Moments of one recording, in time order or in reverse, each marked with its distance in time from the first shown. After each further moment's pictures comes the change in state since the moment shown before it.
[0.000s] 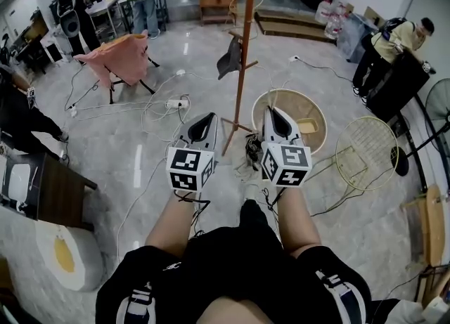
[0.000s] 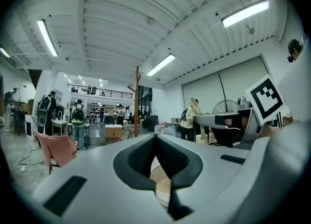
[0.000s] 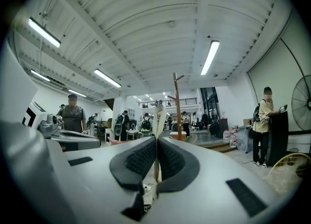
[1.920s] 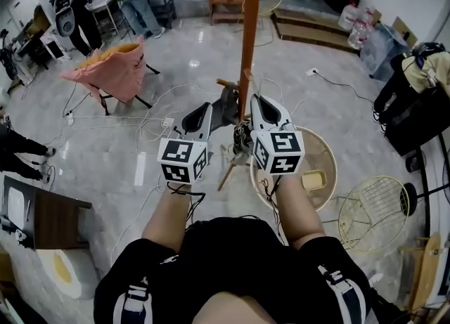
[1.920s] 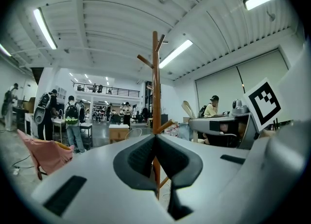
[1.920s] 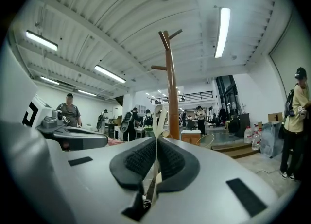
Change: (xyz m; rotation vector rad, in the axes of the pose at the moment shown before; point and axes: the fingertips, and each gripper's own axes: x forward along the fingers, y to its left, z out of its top) left arm 0.487 0.188 0.030 -0.024 0.021 0.085; right arm 0.495 -0.210 -0.004 0.003 0.047 0.199
